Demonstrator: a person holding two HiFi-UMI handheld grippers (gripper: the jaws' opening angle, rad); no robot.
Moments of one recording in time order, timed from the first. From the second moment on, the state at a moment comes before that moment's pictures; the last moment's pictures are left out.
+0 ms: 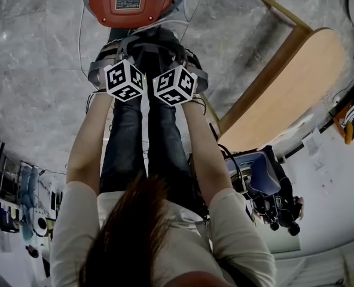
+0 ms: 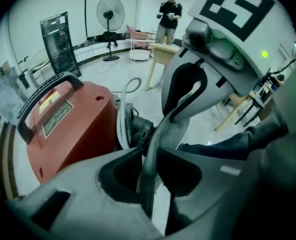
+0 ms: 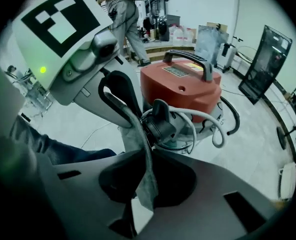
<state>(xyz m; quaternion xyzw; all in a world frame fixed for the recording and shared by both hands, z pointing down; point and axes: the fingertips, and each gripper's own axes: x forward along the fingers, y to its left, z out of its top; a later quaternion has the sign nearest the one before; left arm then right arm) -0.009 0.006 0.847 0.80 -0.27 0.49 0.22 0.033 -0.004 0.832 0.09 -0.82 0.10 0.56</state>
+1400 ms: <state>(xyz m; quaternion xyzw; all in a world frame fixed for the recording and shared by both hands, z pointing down) -0.005 0.004 0.848 0.77 -0.40 0.41 0.29 0.027 -0.022 0.840 0.04 -0.82 0.05 0.57</state>
